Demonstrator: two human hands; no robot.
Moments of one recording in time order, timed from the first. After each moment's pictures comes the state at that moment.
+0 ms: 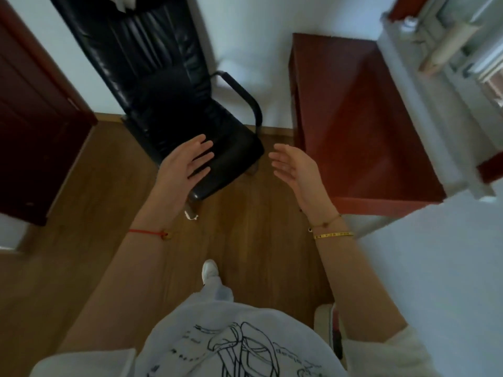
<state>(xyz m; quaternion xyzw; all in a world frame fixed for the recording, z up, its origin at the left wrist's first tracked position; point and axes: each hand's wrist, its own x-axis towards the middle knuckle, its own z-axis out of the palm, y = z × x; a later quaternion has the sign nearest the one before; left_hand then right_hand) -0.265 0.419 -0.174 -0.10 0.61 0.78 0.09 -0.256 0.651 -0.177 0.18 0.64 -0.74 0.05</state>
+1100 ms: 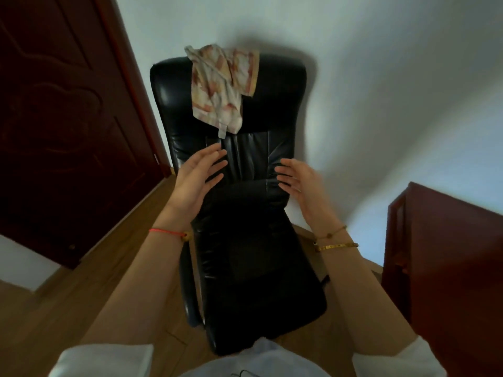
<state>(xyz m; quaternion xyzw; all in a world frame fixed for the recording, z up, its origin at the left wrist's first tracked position) -0.732 0.254 -0.119 -0.15 0.58 0.79 -0.11 -0.810 0.463 -0.125 0.01 0.65 -0.74 0.16</state>
